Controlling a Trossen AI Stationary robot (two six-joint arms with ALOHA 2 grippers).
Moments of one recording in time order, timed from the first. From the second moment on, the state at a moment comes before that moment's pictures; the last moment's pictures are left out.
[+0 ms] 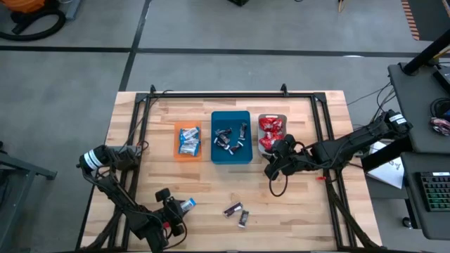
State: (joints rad) left arm -1.01 1.86 1.00 -0.65 -0.80 -1.42; right arm 0.33 1.22 0.79 -0.44 0.60 0.72
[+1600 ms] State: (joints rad) left arm -0.99 1.82 0.94 -0.46 -0.88 -1.34; right arm 0.33 1.22 0.78 -0.43 0.60 0.73
